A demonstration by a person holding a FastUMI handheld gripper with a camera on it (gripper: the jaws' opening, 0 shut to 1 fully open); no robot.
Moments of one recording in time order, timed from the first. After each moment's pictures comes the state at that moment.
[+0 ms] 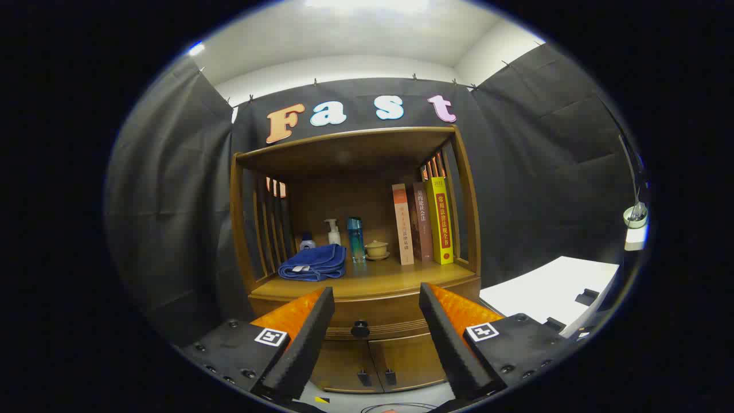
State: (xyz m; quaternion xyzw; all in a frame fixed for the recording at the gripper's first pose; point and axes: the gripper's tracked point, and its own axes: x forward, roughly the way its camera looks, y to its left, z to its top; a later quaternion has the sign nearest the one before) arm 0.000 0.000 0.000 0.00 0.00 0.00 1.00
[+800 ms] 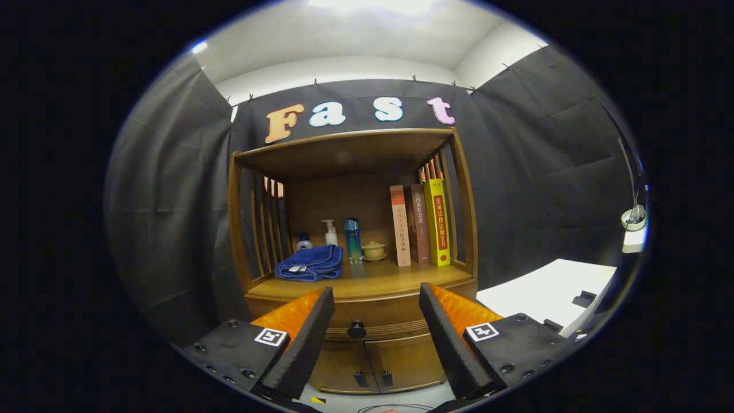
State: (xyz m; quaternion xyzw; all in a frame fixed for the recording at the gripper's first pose) arm -0.001 -0.010 0.004 0.00 -0.01 0.00 1.00
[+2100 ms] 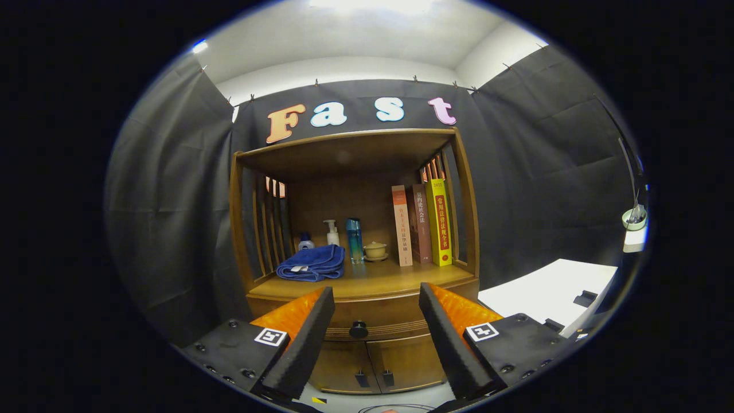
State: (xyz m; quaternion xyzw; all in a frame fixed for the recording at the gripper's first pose) arm -0.004 -0.012 0.004 0.00 -0.01 0.00 1.00
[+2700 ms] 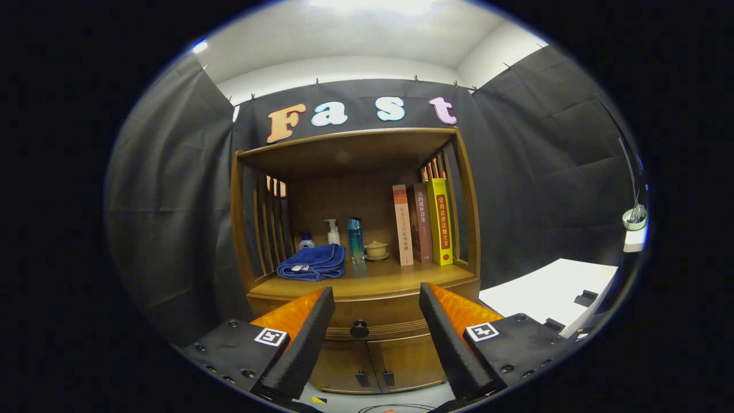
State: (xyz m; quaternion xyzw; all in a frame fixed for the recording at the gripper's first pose) arm -0.003 -0.011 0.002 0.00 -0.01 0.01 1.00
